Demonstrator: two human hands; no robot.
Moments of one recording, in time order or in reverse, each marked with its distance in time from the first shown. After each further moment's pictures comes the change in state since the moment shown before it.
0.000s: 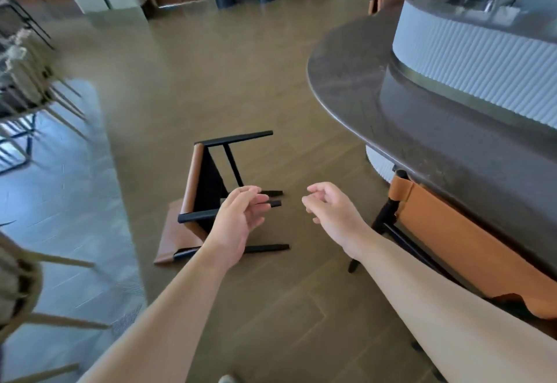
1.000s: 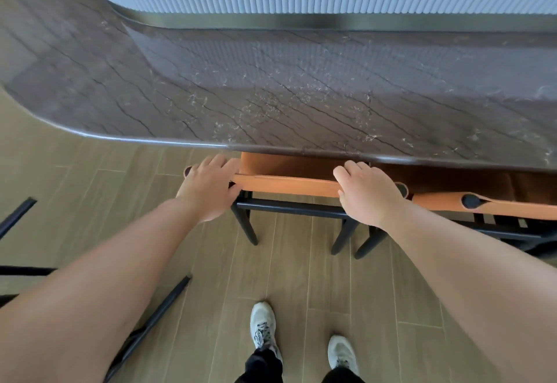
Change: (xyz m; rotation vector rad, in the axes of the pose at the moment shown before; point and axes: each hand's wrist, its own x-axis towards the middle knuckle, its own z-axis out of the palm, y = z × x) left_hand 0.178 -0.141 0.380 1.616 -0.983 1.006; right_hand -0.071 0.240 -0.328 -1.270 0.439 0.339
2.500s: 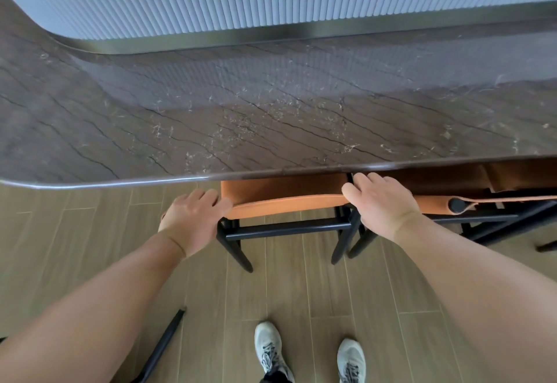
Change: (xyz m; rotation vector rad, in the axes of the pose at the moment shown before) left_hand 0.038 -0.014 0.003 0.260 0.046 0.429; right_hand -0.013 0.039 -0.004 -0.133 -0.120 0.079
